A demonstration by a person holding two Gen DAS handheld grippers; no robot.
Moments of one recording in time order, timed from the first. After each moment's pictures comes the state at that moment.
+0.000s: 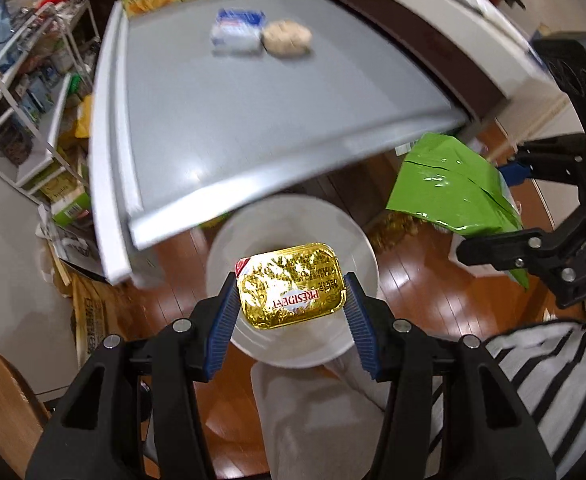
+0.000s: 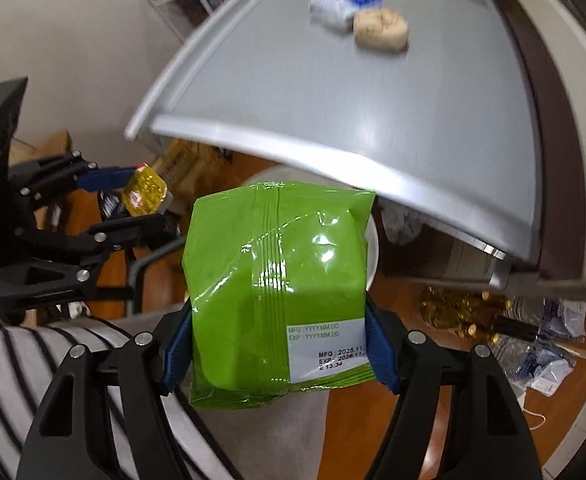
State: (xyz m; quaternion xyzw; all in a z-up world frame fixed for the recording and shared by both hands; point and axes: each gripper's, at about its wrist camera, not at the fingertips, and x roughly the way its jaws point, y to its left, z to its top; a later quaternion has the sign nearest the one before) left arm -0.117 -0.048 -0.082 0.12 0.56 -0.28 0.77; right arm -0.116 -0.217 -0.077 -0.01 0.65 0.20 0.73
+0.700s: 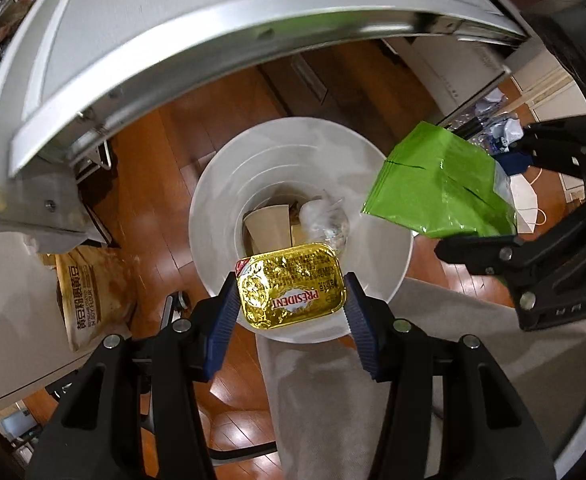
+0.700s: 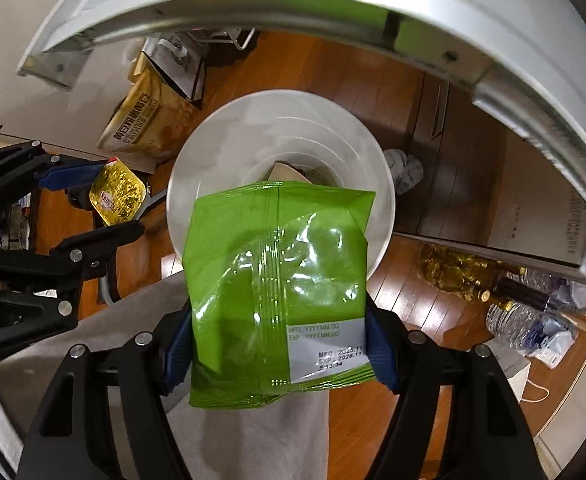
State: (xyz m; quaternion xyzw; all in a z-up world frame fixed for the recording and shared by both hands) left arm -0.108 -0.056 -0.174 0.15 0.63 -0.26 0.71; right arm -0.108 -0.190 -0.180 -0.03 0.72 0.15 0.68
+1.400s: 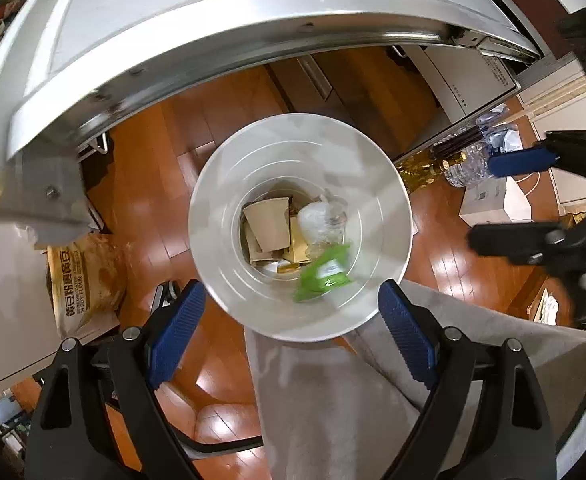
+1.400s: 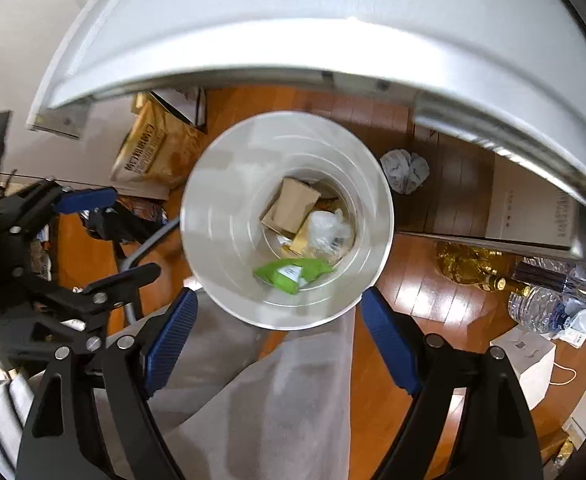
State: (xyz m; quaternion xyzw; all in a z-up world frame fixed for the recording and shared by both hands) left arm -0.105 -0.045 -0.170 0.12 0.65 -0.25 0.71; right arm -0.100 -0.214 -0.153 0.04 0.70 0.15 0.69
